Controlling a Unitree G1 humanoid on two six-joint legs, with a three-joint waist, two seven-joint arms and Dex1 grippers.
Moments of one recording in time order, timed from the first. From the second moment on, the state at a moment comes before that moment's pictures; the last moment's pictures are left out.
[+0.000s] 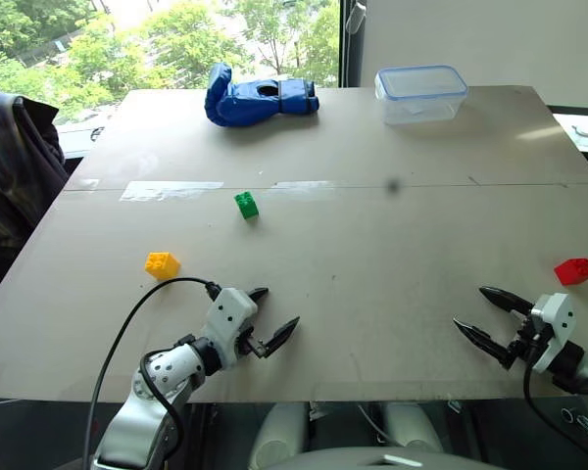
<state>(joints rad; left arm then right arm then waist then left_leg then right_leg) 0.27 0.51 -0.02 -0.39 -0.23 0.21 -0.65 0.25 -0.58 -0.25 0.00 0.46 -0.09 1.00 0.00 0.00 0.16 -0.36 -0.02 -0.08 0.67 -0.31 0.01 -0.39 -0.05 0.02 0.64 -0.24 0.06</state>
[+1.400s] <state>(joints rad) -0.24 0.60 -0.13 -0.48 -0.50 0.49 -0.97 0.25 -0.59 -0.60 0.11 0.49 0.06 0.64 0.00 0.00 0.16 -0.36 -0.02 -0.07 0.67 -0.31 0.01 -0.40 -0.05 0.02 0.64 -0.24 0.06</state>
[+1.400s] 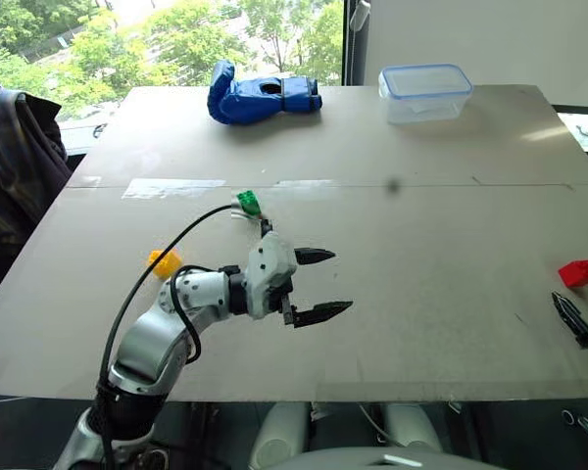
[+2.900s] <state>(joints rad) -0.35 0.67 -0.17 -0.40 -0.48 0.45 -1.05 -0.01 -0.28 -0.13 -0.24 0.27 0.33 0.32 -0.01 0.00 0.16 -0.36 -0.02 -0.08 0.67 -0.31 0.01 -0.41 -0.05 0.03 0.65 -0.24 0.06</state>
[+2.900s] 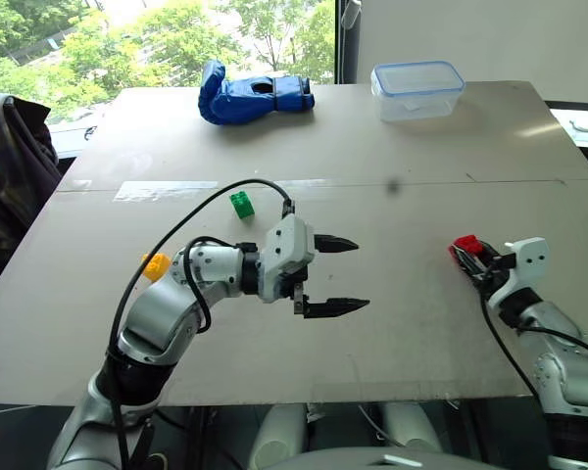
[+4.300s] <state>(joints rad) -0.29 0.65 -0.09 -0.32 -0.41 0.39 -0.99 0.00 -0.19 -0.03 -0.40 0.17 0.47 0.18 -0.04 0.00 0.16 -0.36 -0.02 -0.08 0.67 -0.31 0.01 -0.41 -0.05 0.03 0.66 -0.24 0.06</state>
